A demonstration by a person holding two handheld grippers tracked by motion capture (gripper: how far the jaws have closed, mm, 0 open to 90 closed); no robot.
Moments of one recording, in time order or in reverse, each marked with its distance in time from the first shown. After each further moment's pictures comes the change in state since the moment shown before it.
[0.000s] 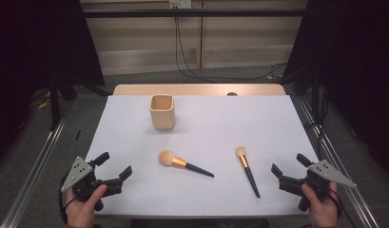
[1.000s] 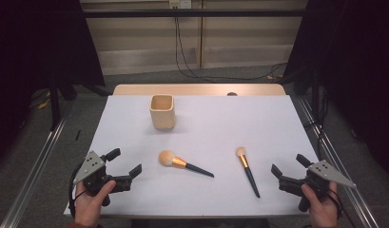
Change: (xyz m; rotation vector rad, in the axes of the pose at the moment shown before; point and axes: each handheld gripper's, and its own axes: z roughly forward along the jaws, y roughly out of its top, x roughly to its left) left arm -0.013 0.012 0.022 0.043 -0.079 0.040; right arm 0.000 -0.001 0.000 0.007 -0.003 0.000
